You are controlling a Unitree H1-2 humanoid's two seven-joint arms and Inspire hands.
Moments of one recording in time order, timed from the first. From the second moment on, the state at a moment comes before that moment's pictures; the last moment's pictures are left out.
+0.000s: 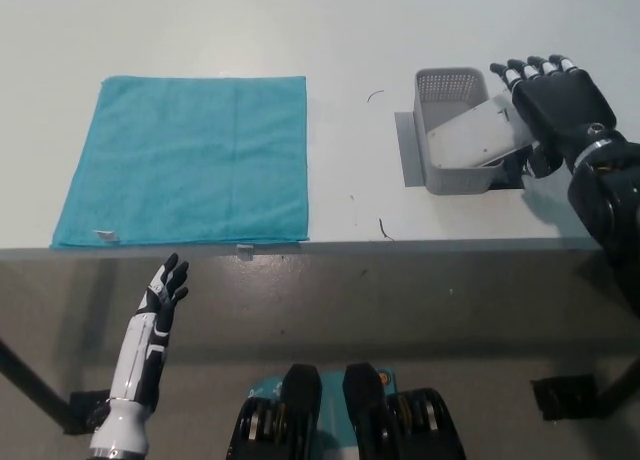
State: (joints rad) left_arm -0.08 0.11 0.01 0.22 0.09 -0.42 0.05; right_arm -0.81 -0.41 0.40 0.35 -1.09 0.20 0.39
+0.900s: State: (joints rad) left_arm -0.07 0.10 0.01 0.25 0.09 -0.42 0.05; right_arm -0.93 -0.34 0.47 0.79 -1.09 0.11 -0.10
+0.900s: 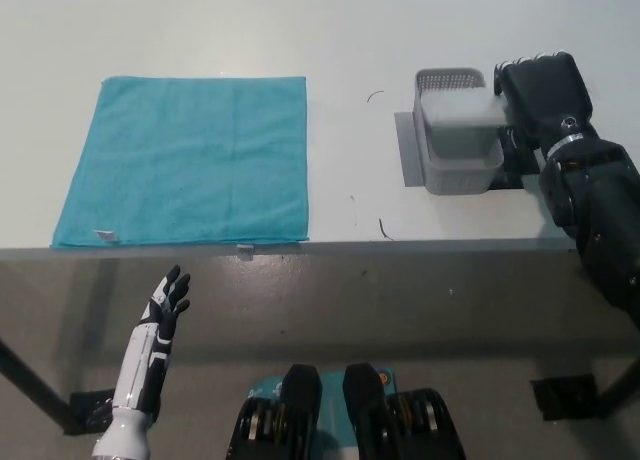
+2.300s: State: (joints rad) left_arm -0.07 0.10 0.01 0.24 0.09 -0.42 0.05; right_arm -1.08 -0.28 0.45 0.54 -1.09 -0.15 -0.61
